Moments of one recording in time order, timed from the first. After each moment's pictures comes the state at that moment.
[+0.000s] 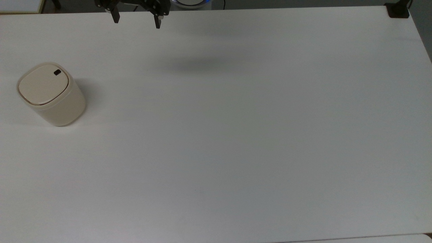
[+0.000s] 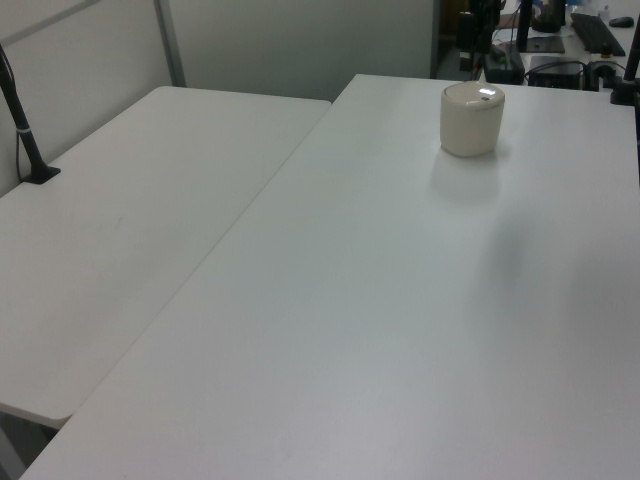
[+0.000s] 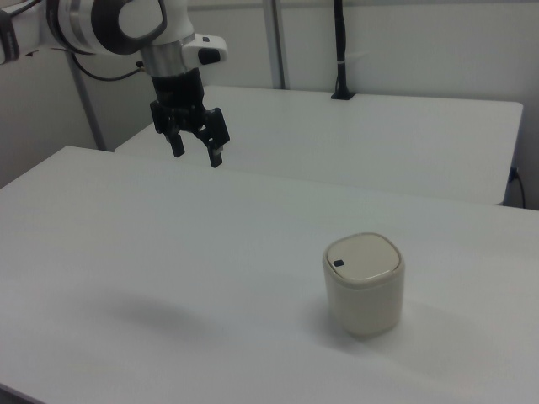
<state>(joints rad) -0.06 0.06 -0.03 -1.55 -0.02 1.64 0.02</state>
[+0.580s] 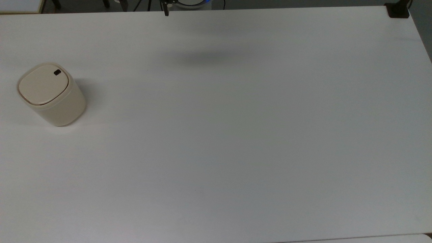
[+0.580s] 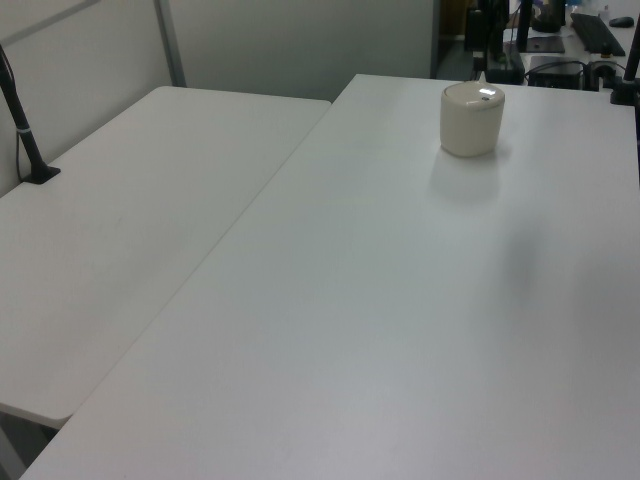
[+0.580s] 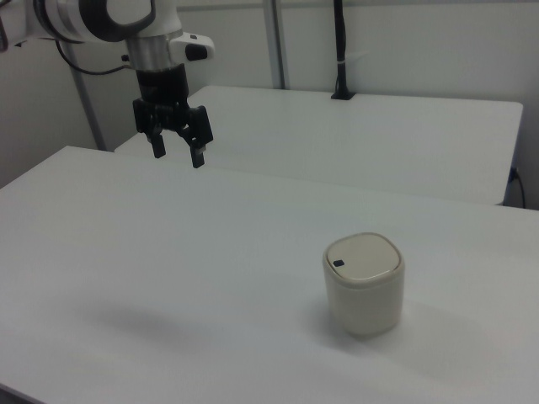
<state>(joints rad) -0.04 0.06 -0.03 -1.51 -0.02 1.51 0.01</state>
